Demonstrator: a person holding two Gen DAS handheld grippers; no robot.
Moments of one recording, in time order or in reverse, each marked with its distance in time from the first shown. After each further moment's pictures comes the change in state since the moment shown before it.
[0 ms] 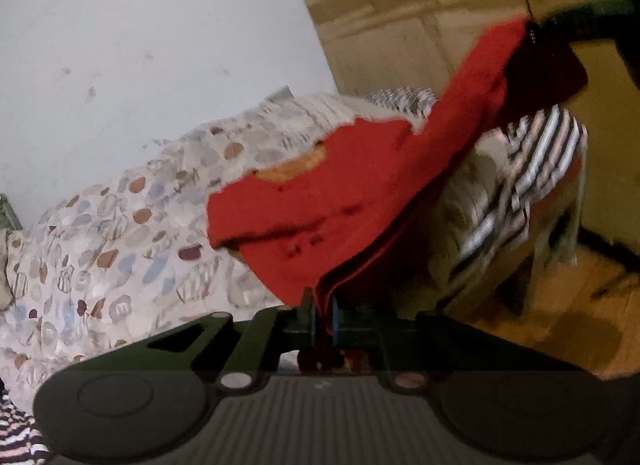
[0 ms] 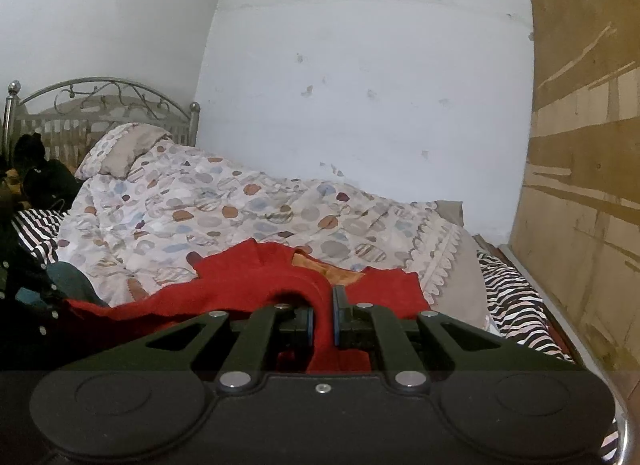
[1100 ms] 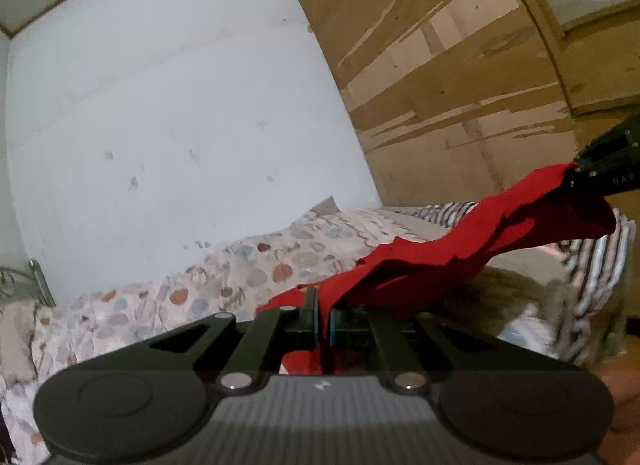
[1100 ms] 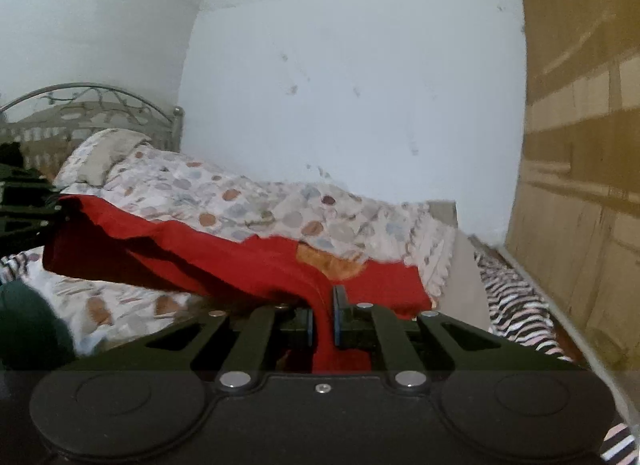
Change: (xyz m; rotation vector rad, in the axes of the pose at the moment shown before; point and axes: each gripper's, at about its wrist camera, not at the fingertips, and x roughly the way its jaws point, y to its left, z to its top) left arm 0.009 0.028 0.063 -0.004 -0.309 0.103; right arm 0.047 -0.013 0.003 0.026 -0.015 -0.014
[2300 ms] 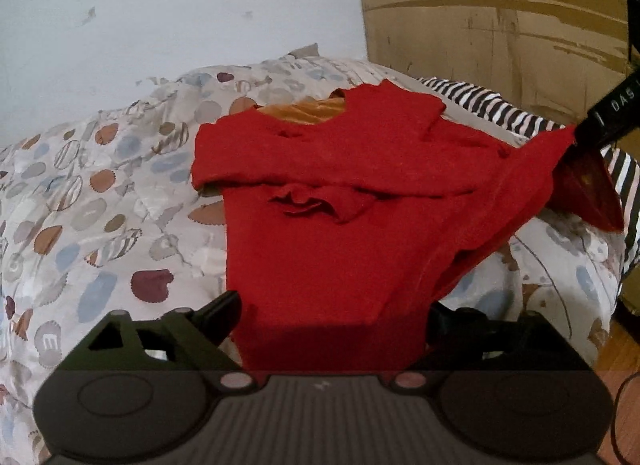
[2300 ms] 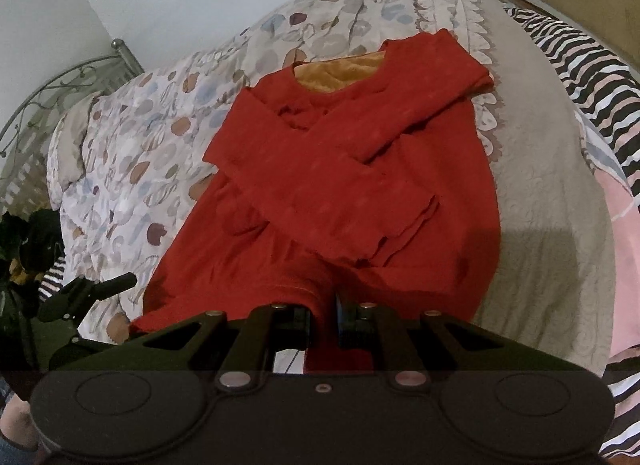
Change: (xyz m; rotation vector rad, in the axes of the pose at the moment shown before) left arm 0.196 0.038 -0.065 -0.168 0.459 -0.158; right arm 0.209 -0.071 0.003 0.512 0.617 0.164
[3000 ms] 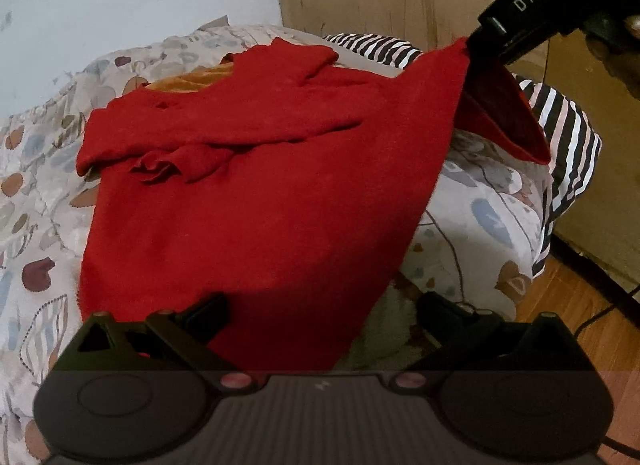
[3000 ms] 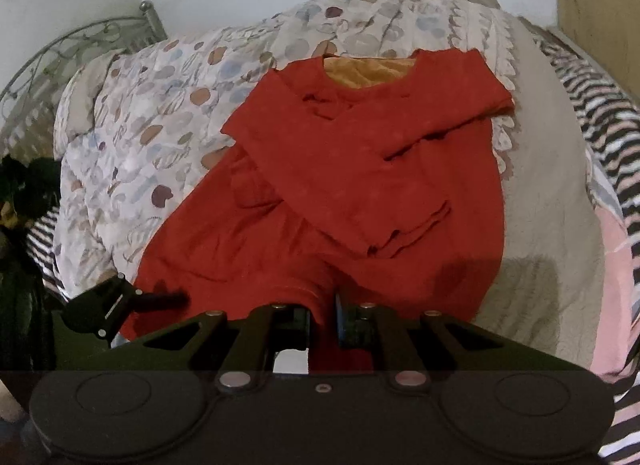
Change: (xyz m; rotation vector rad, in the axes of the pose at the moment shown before) left arm 0.017 -0.070 -0.023 0.121 0.088 -0.186; right arm -0.007 0.020 -0.014 -0.141 0.018 -0.026
